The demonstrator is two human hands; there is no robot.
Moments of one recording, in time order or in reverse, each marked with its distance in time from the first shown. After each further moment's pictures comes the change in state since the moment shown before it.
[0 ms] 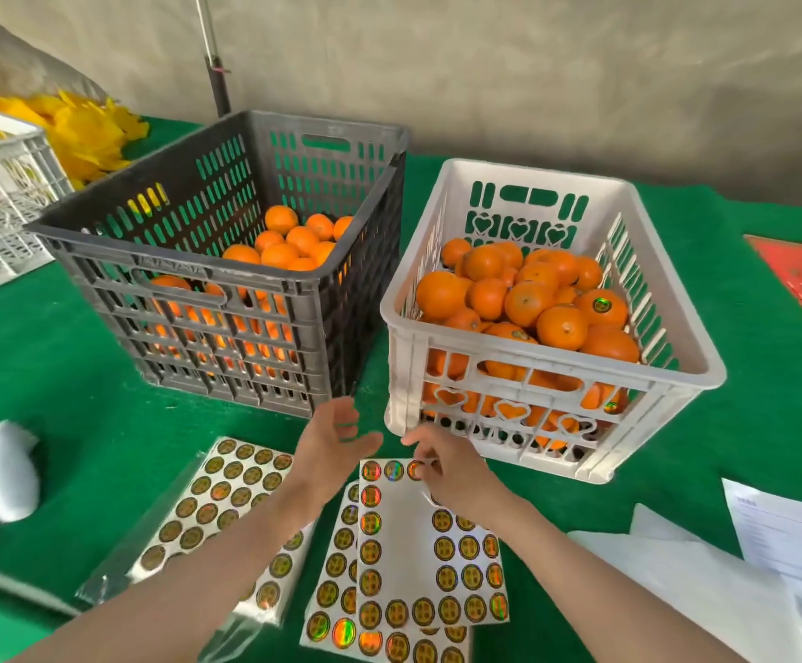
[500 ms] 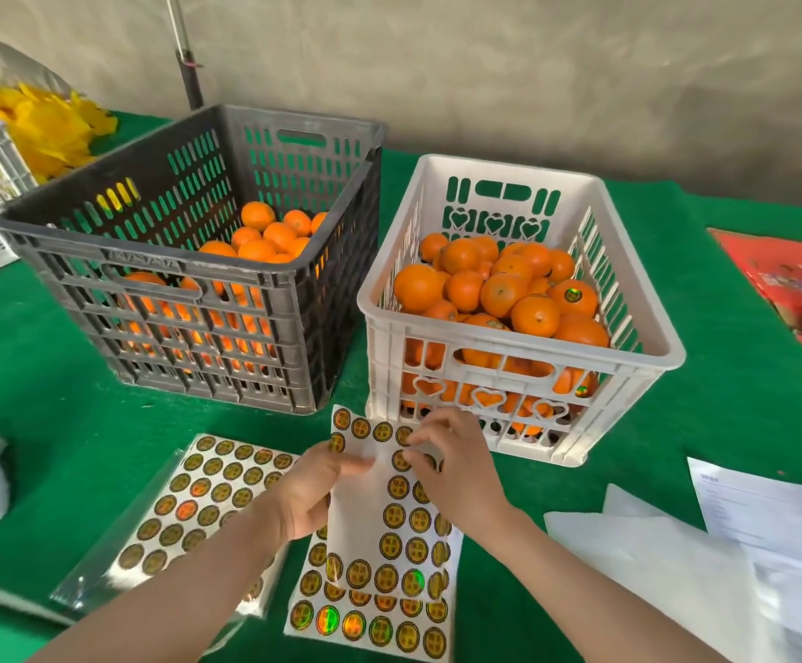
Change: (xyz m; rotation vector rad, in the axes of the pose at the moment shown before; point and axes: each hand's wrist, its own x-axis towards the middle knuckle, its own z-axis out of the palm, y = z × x) left_hand -0.010 -0.017 0.007 -0.484 -0.476 -0.375; right_hand -0.036 -0.009 -0.004 -0.166 0.445 -0.142
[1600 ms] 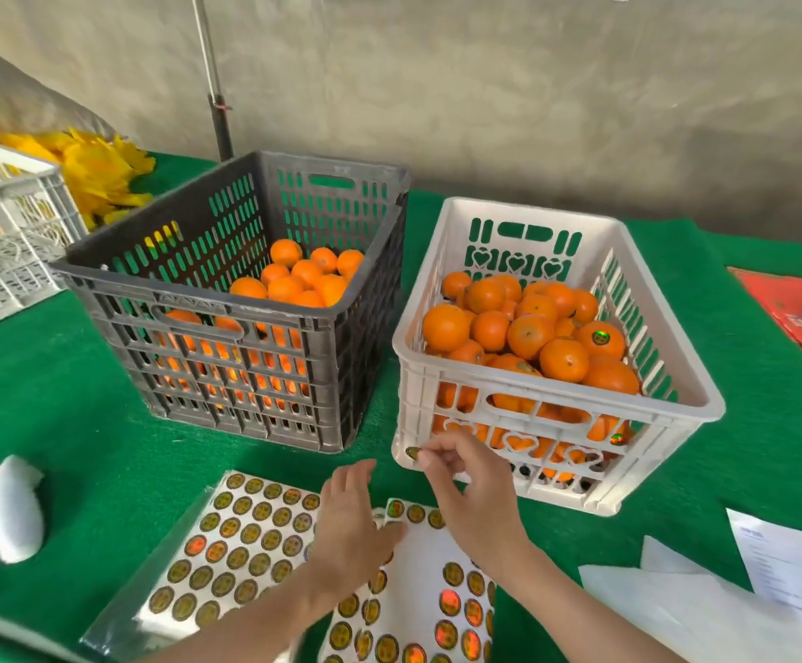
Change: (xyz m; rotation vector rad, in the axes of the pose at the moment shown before) left_hand -0.014 -0.011 0.007 0.943 0.459 0.414; right_hand 0.016 -0.056 -0.018 0.402 0.150 -0.039
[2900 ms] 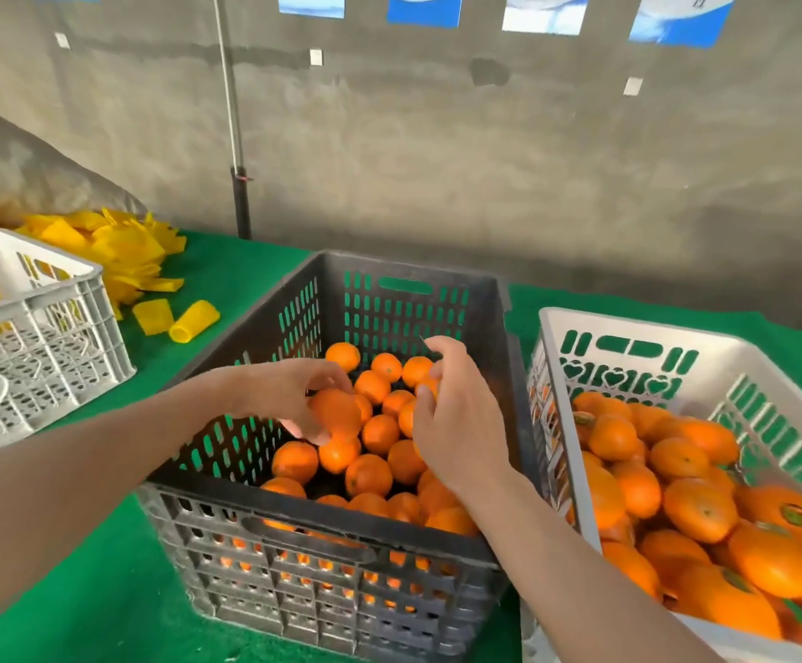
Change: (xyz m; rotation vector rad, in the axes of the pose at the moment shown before) left_hand 0.284 -0.025 -0.318 0.131 -0.512 0.200; right_hand 0.265 -0.072 0.145 -0.361 0.119 -0.074
